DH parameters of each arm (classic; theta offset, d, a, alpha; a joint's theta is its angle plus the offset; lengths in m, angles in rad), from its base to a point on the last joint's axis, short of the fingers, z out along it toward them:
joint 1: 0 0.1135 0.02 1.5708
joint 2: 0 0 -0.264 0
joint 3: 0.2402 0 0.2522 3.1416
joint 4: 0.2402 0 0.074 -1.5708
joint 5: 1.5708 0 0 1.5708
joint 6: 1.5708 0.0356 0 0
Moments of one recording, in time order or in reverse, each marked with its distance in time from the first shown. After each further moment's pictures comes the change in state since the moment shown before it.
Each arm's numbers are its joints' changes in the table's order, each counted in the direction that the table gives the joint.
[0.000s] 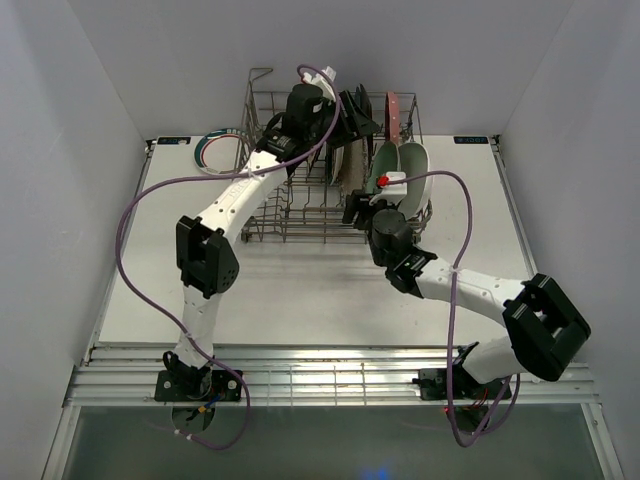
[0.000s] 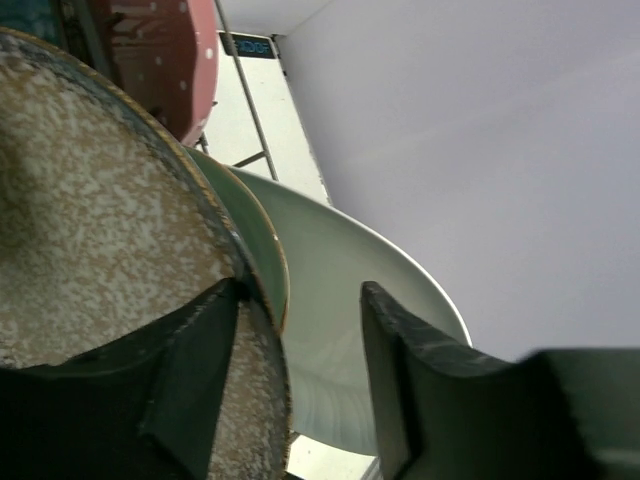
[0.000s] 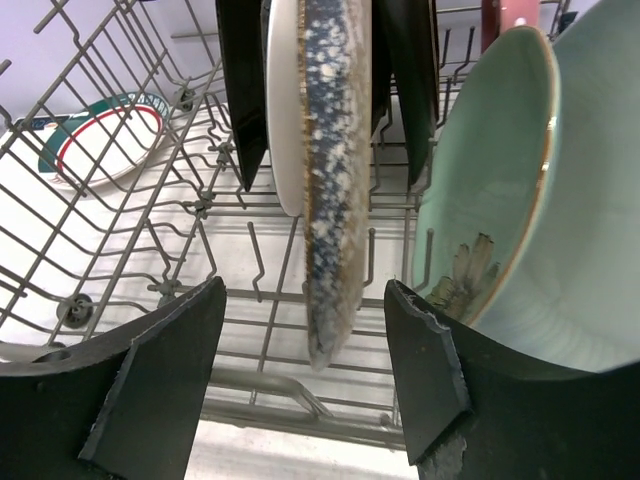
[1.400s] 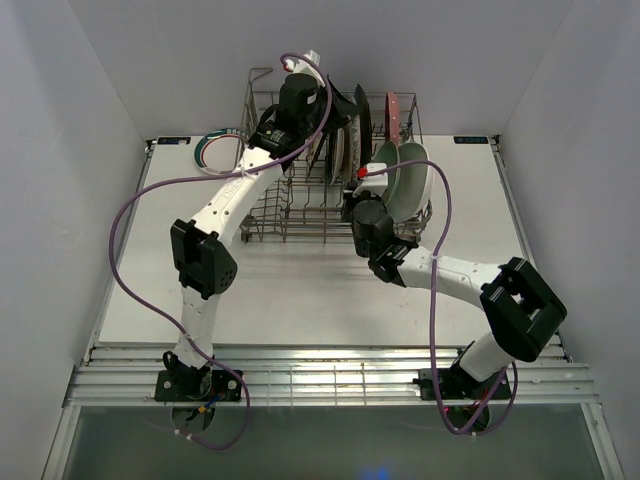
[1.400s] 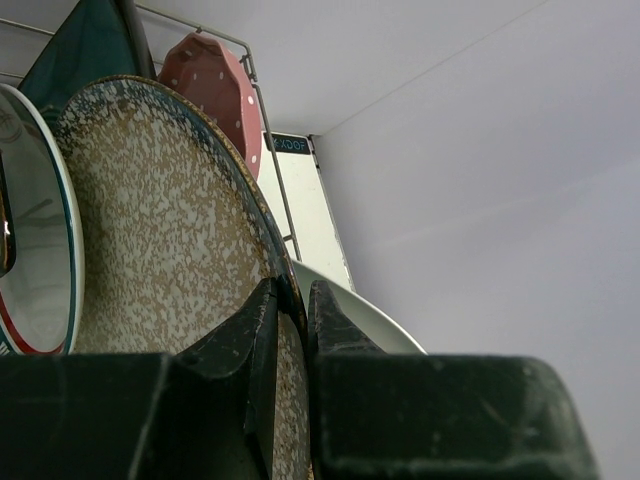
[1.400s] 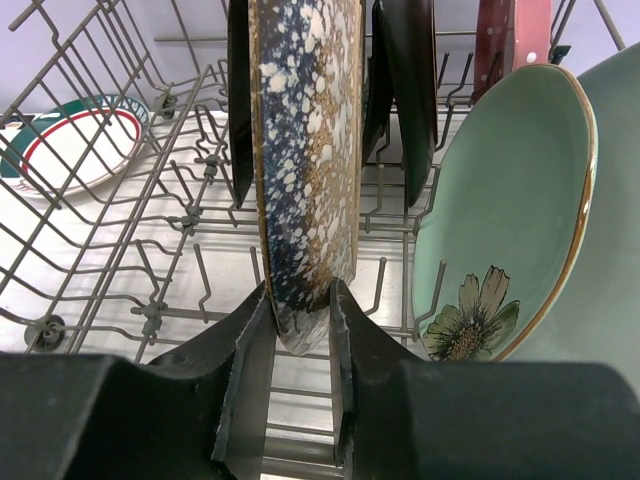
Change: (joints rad) left arm 0.004 0.031 0.053 0.006 -0.198 0.006; right arm 0.029 -0.119 0.118 0.000 0.077 -0.080
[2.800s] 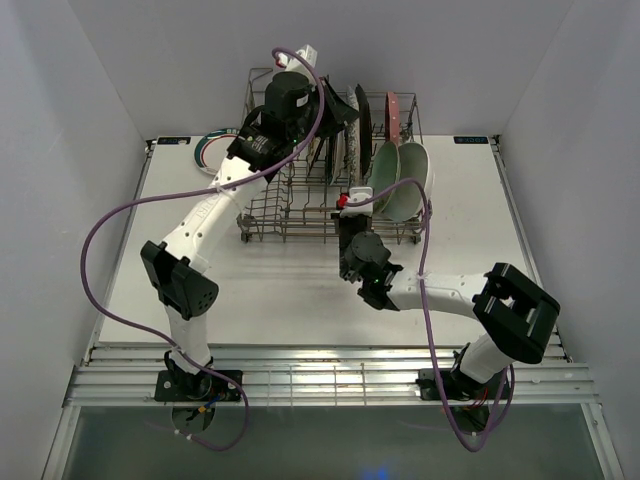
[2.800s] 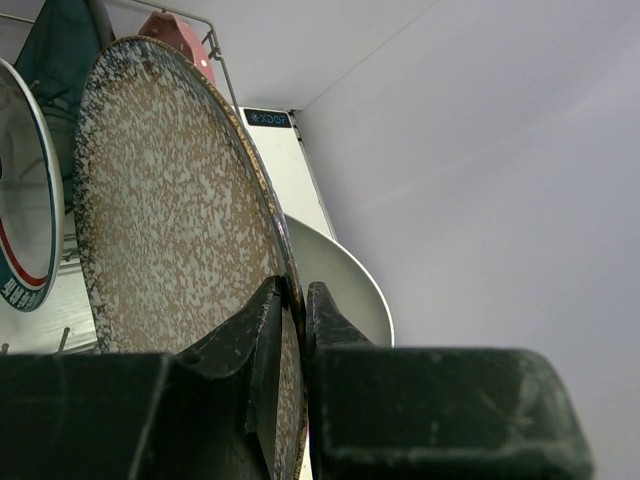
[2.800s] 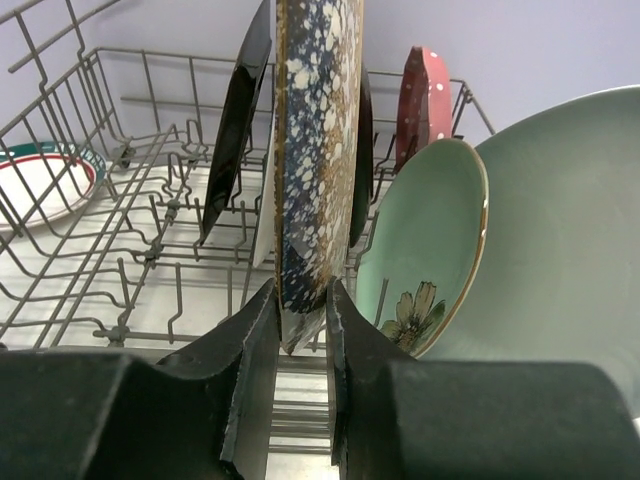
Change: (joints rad) left arm -0.062 0.225 -0.095 0.118 -0.035 0.054; right arm 0.208 -0.005 -0.086 -0.426 0.312 -0.441
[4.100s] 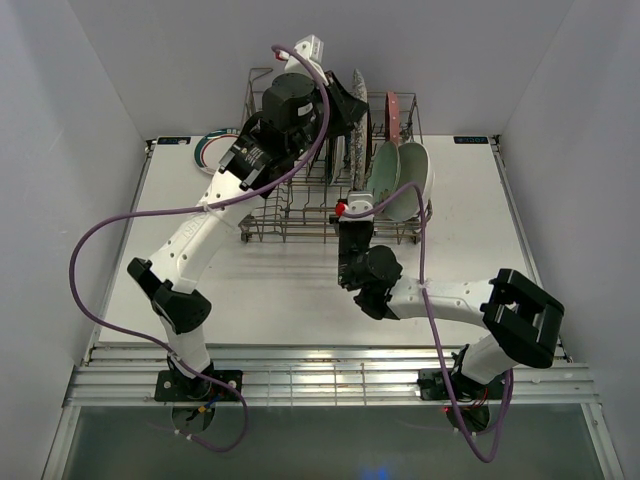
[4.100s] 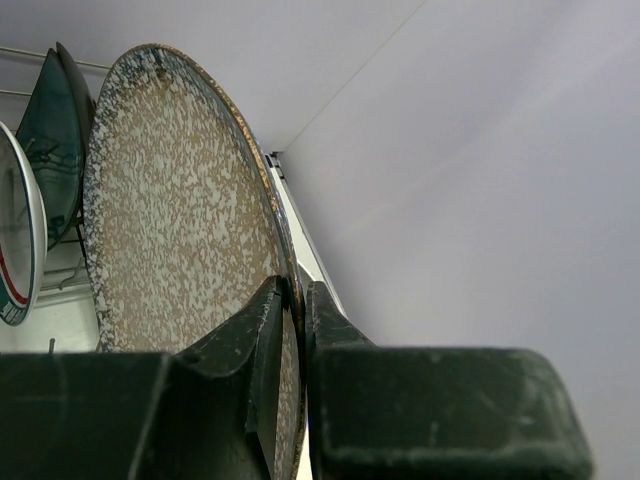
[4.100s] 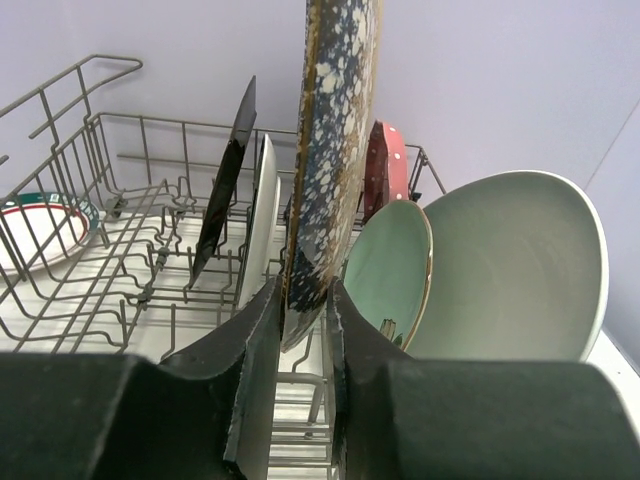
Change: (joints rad) left arm -0.129 0.089 0.047 0.033 -0.180 0.081; right arm 0.087 0.039 0.008 -0.231 0.072 -0.306
